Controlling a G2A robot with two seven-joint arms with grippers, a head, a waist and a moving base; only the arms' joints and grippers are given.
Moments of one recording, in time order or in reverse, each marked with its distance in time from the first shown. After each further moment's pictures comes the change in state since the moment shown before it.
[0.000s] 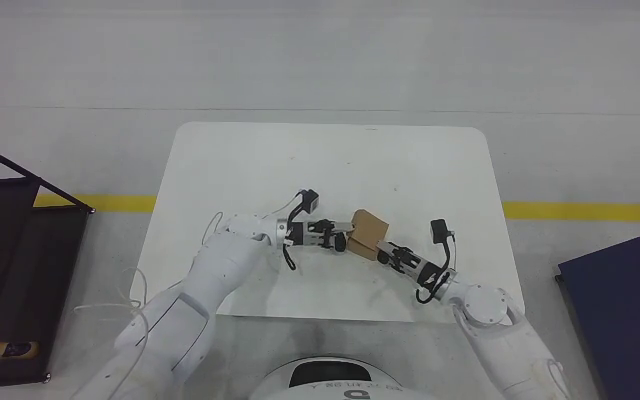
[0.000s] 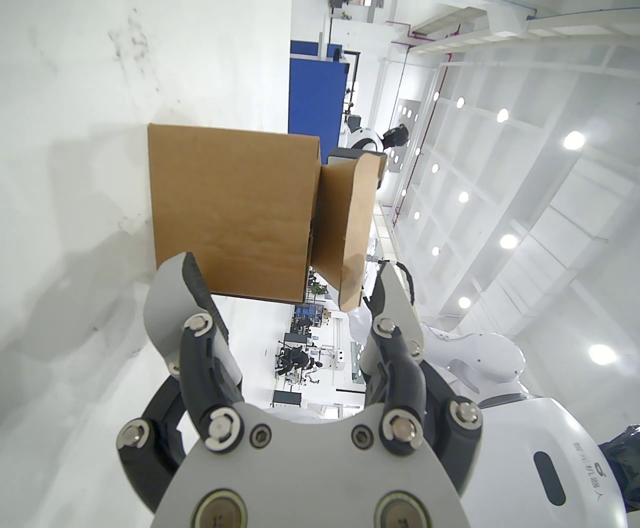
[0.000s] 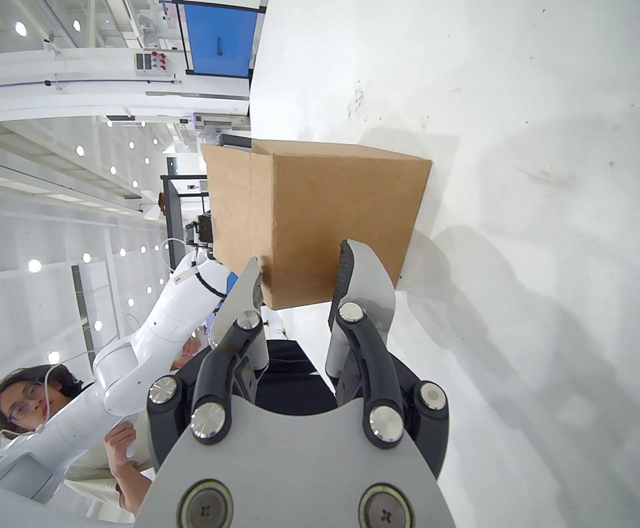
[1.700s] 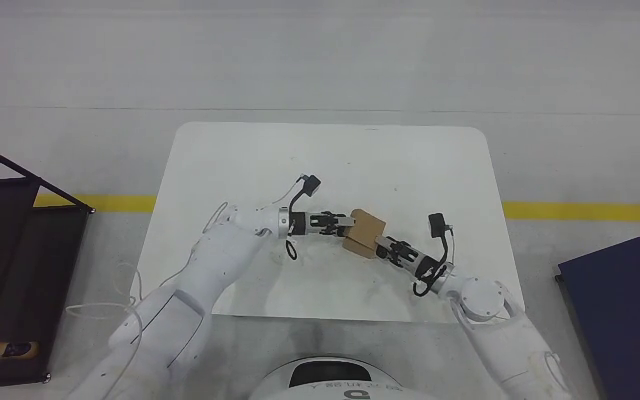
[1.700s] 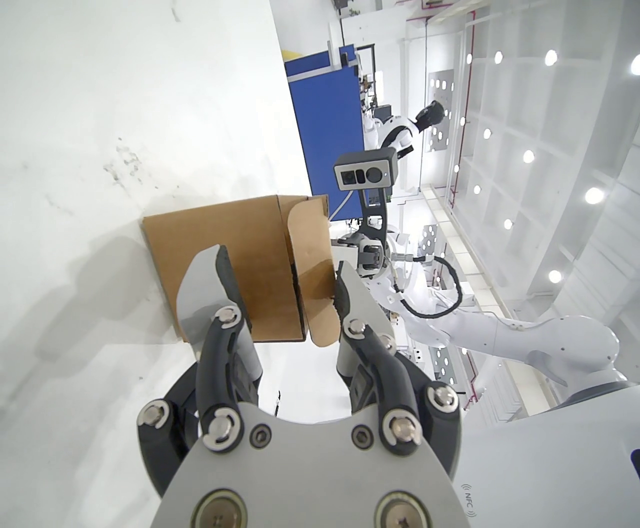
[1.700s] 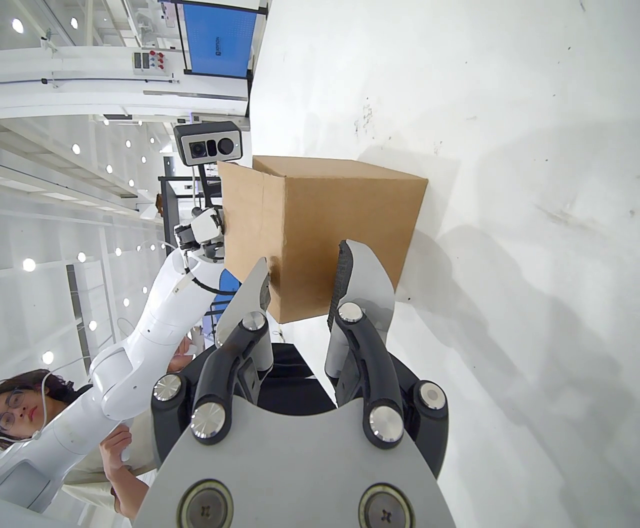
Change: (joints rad) left arm -0.016 0.026 0.013 -0.087 0.190 -0.165 0.159; right arm 0.044 0.002 -0.024 0.014 -0.002 0.020 -0.014
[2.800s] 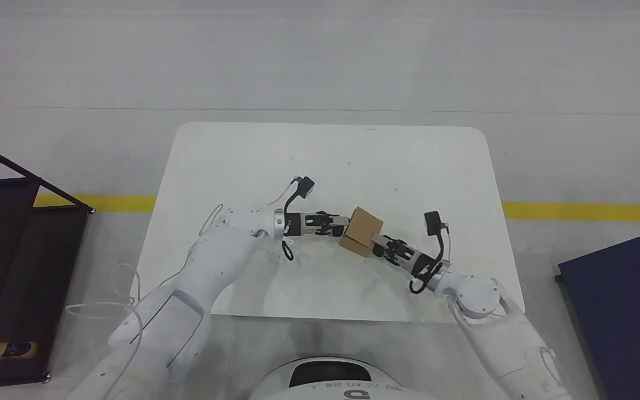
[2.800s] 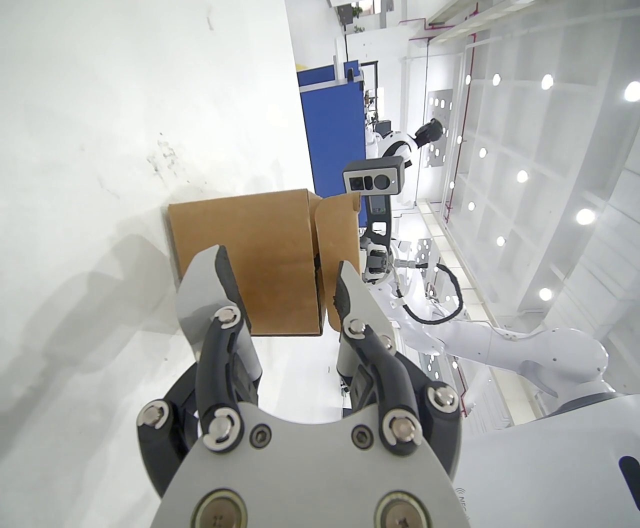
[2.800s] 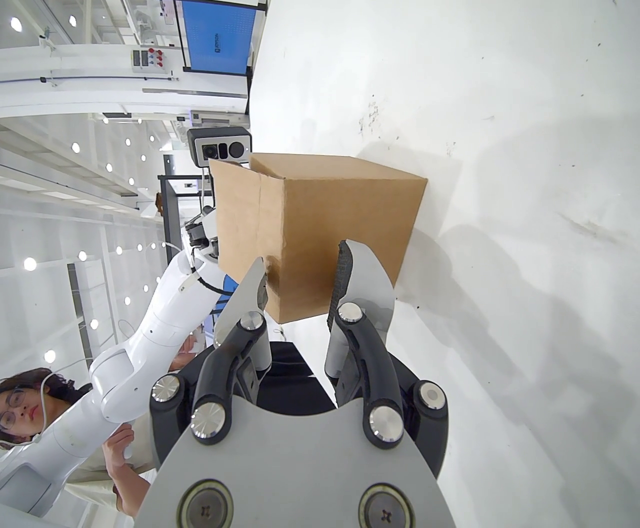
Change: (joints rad) left arm -0.003 0.000 -0.009 0.044 -0.016 0.007 -0.006; right arm 0.027 -0.003 -0.029 0.013 0.005 0.014 -0.005
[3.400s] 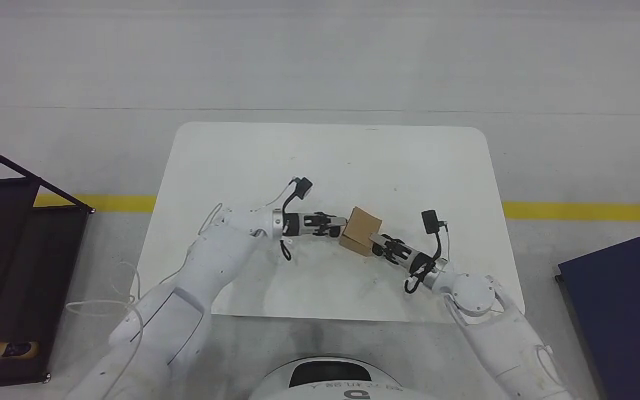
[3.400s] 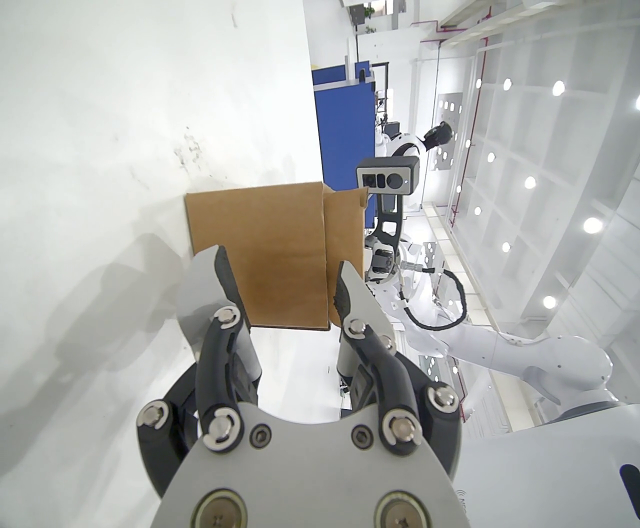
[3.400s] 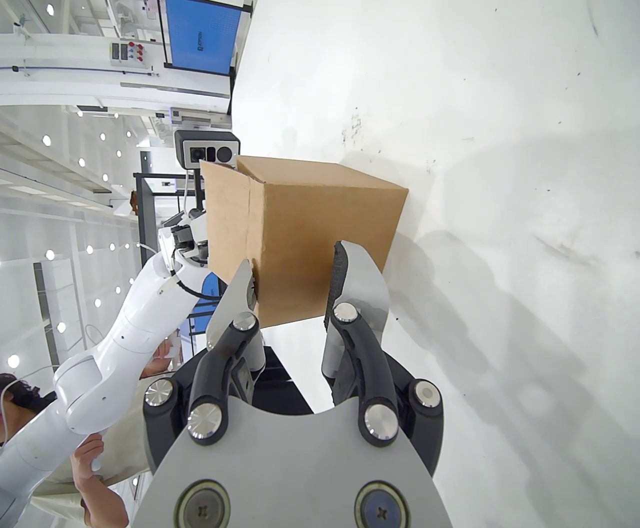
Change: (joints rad) left arm -0.012 -0.003 -0.004 0.034 0.017 0.007 -0.001; right arm 0.015 0.000 -0.019 0.005 -0.085 0.017 -0.042
